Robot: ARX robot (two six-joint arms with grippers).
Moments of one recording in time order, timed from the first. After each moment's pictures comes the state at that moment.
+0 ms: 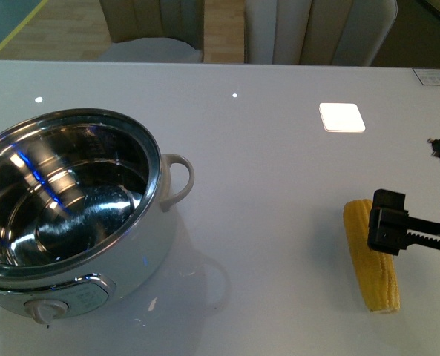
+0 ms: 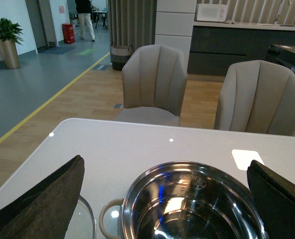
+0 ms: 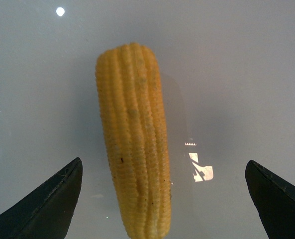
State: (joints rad) left arm 0.00 0.01 0.01 0.00 0.00 -0.01; right arm 0.20 1.90 0.56 0.33 0.16 0.36
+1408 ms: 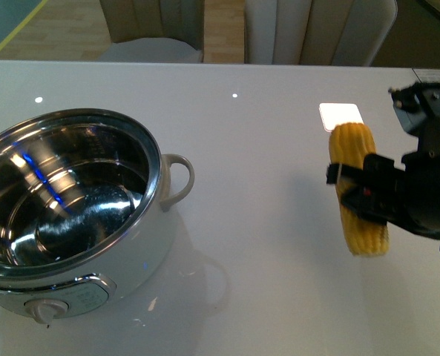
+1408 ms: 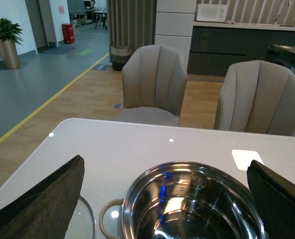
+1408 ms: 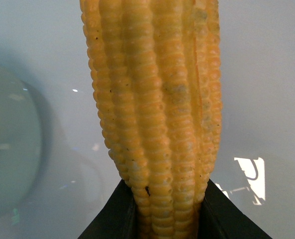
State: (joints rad) left arm 0.00 0.01 0.01 0.00 0.00 -0.01; right arm 0.37 1.74 0.67 0.22 -0.01 0.49
